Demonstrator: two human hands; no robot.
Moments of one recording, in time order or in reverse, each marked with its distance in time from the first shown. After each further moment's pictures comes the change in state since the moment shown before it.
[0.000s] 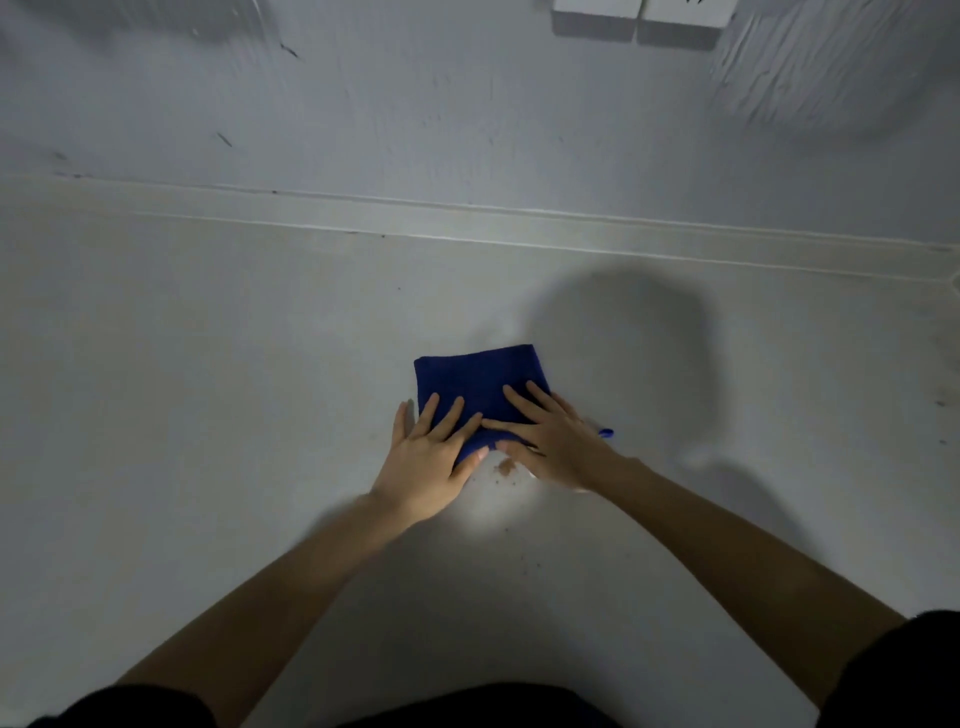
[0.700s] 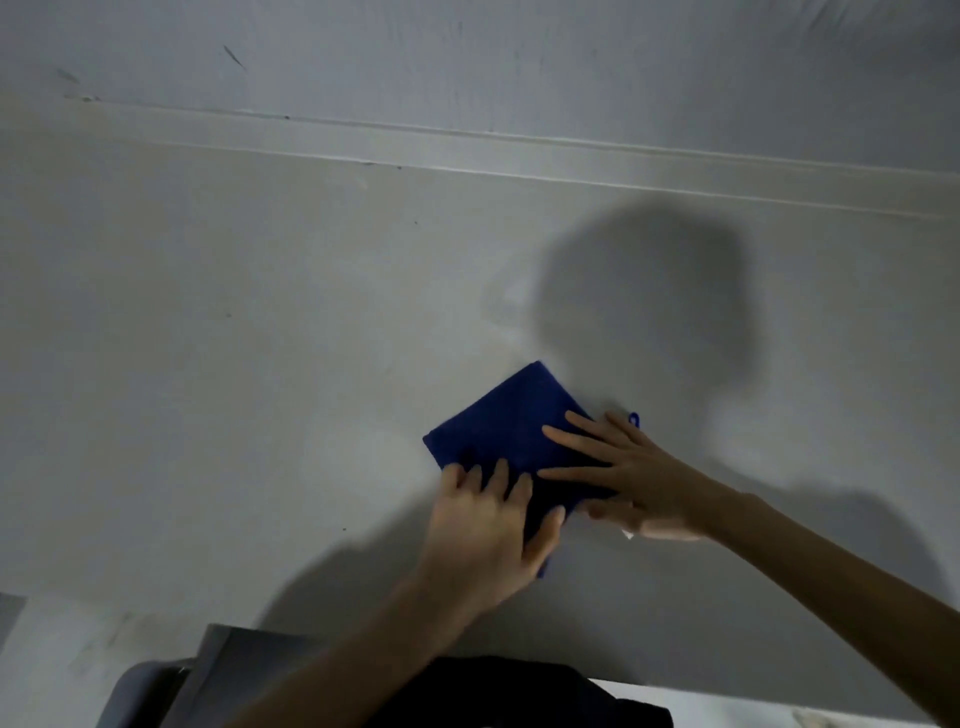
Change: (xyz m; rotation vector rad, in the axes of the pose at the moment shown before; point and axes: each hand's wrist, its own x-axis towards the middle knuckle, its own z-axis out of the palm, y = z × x) left_hand -0.096 0.088 -0.015 -0.175 0.134 -0.018; right_hand -0.101 0.012 0.022 0.012 -0.166 -0.265
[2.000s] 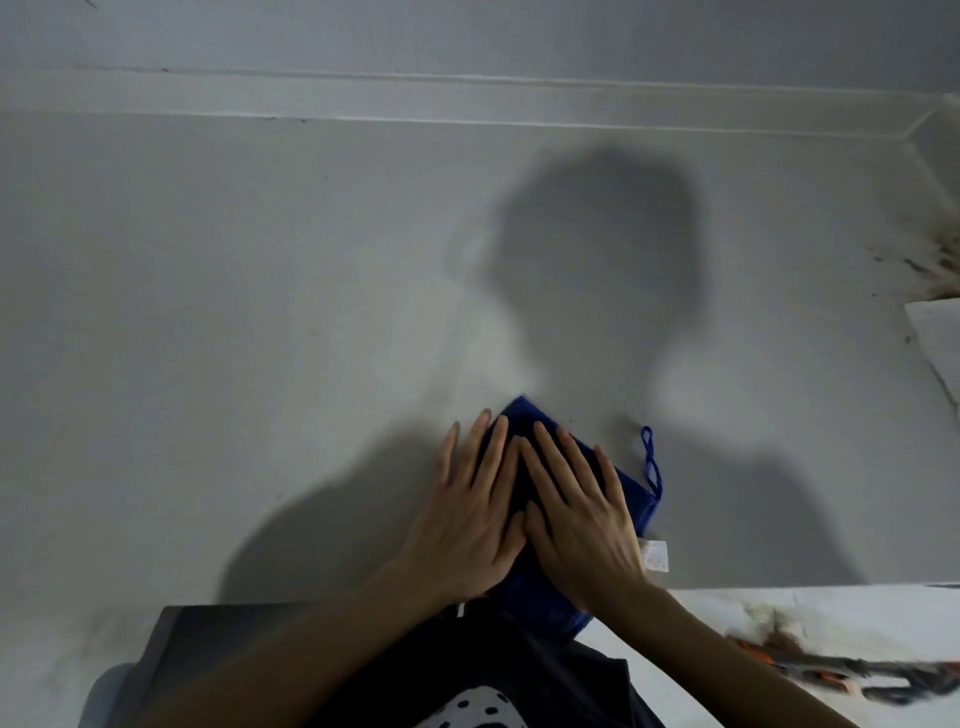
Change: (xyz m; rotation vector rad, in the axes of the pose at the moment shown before) left_hand -0.023 0.030 0.048 0.058 -0.087 0.256; right_hand -0.044 -0.085 0.091 -0.080 0.561 0.565
